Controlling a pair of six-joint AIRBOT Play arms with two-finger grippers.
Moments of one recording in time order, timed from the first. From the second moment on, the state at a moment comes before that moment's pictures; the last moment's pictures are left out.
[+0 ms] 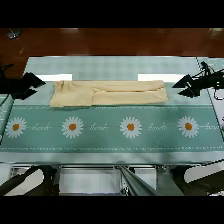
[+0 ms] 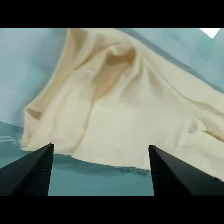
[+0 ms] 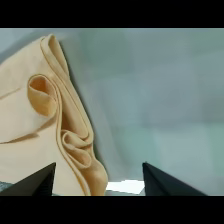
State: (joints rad) left arm 0.28 -1.10 0.95 1.01 -0.97 -1.50; right arm -0.41 -1.78 1.42 -0.90 1.26 1.34
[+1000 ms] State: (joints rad) left arm -0.22 -1.14 0.95 0.84 -0.91 -1.42; right arm -0.21 -1.56 1.30 -0.98 1.33 1.35
